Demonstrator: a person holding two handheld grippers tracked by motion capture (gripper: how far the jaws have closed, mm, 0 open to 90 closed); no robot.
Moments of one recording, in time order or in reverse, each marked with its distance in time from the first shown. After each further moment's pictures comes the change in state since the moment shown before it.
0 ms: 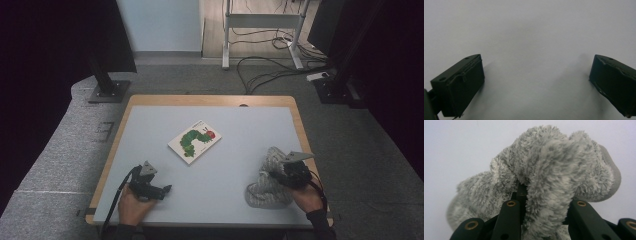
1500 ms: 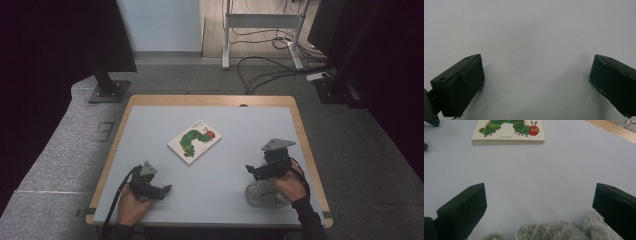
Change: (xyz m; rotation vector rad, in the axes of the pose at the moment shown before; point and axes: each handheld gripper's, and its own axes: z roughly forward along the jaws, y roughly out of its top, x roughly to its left) left arm 0.000 0.000 0.000 0.001 0.000 0.001; right arm 0.026 0.063 0.018 -0.111 0.041 -0.048
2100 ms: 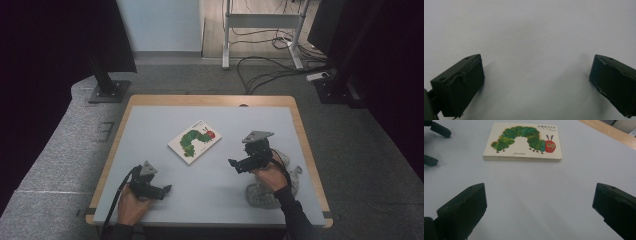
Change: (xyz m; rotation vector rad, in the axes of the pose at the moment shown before) left arm 0.000 0.000 0.000 0.001 -0.001 0.000; right arm 0.019 0.038 0.036 0.001 0.058 -0.035
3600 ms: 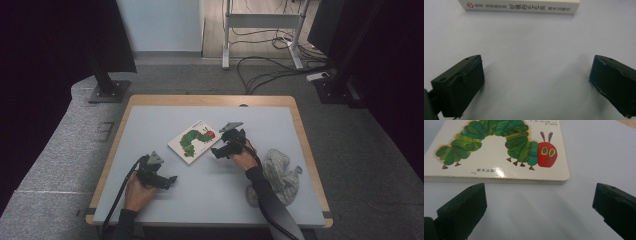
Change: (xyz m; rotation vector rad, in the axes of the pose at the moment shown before) left arm 0.014 0.032 0.027 -0.005 -0.035 0.048; right arm -0.024 0.013 0.126 0.056 -0.016 0.008
